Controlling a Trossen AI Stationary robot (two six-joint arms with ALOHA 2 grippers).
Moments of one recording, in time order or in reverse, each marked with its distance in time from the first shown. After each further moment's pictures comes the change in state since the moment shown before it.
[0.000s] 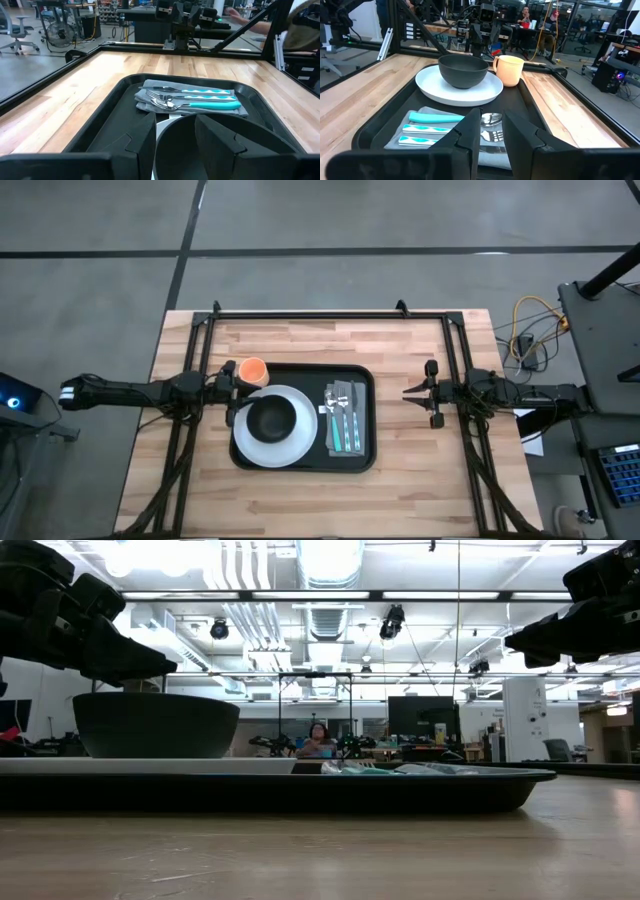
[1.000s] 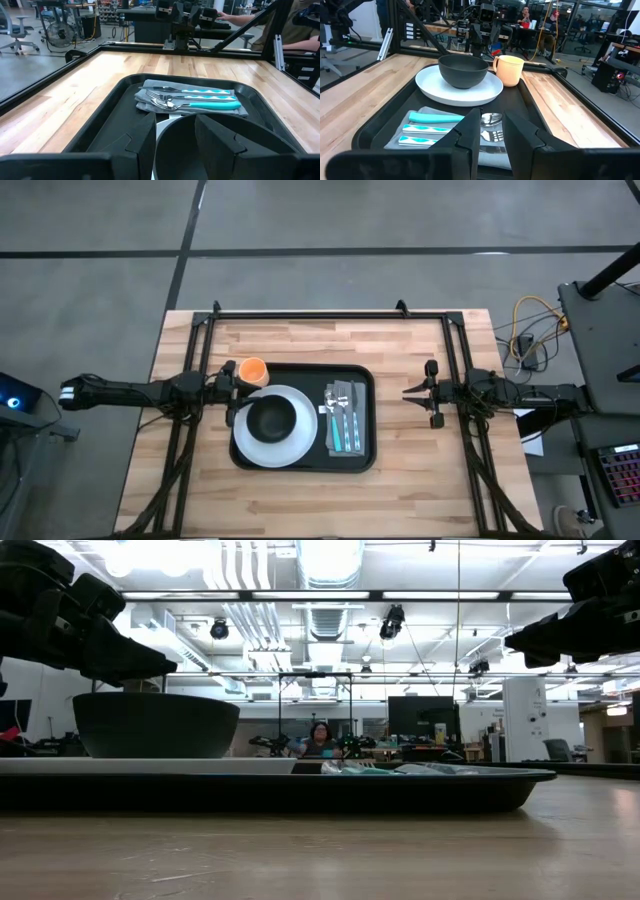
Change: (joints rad) left arm 0.000 0.000 0.000 0.000 0.000 0.000; right arm 0.000 0.000 0.000 0.000 0.000 0.000
